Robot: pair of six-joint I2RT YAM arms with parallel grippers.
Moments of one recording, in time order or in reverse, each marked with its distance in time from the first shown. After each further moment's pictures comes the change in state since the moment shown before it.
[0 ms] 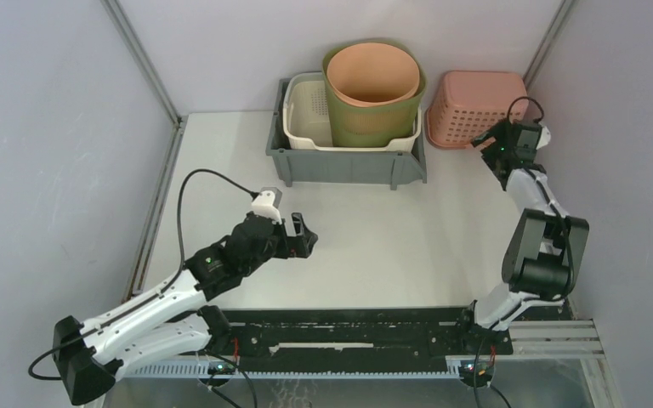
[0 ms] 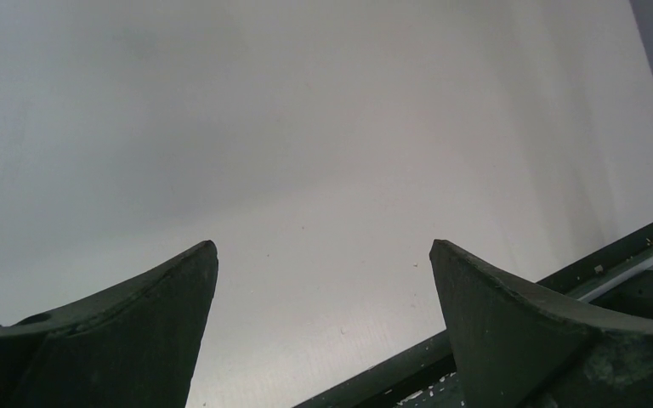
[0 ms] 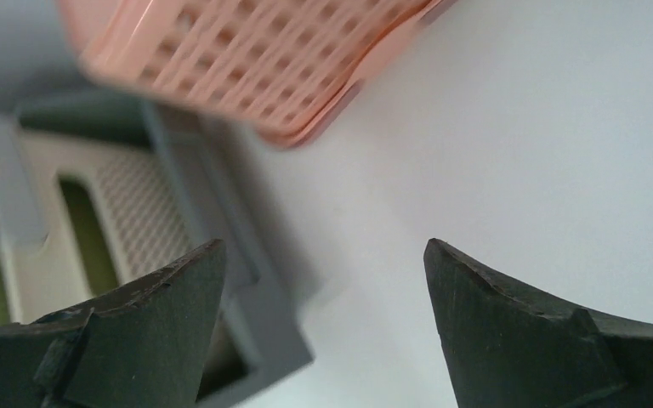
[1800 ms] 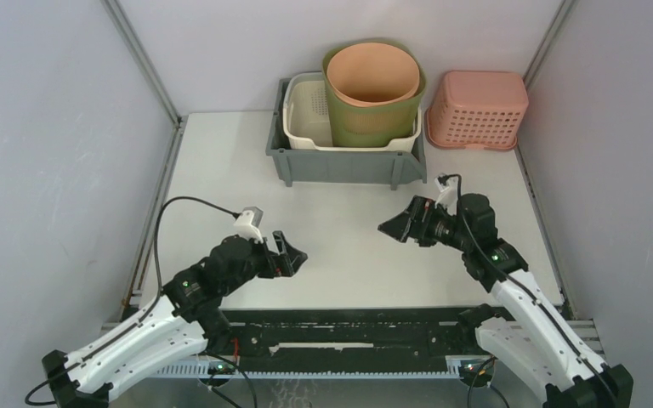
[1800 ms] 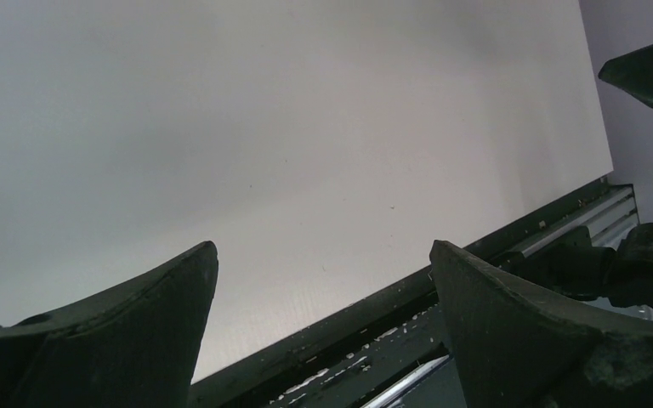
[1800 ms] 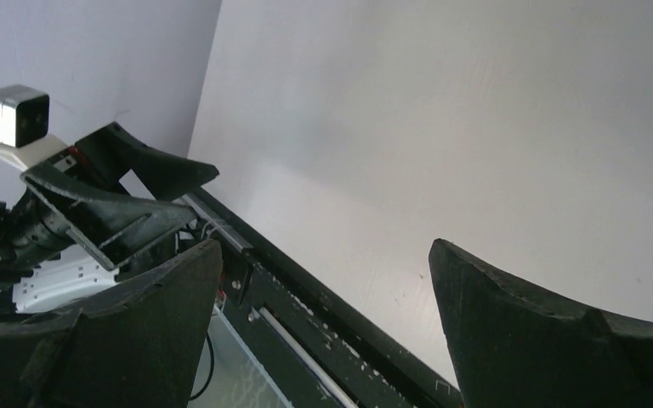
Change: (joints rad) left arm 0.018 -0.293 -0.167 -0.100 0.122 -0.131; right arm 0.649 -0.936 -0.571 -0.211 -0.432 -0.041
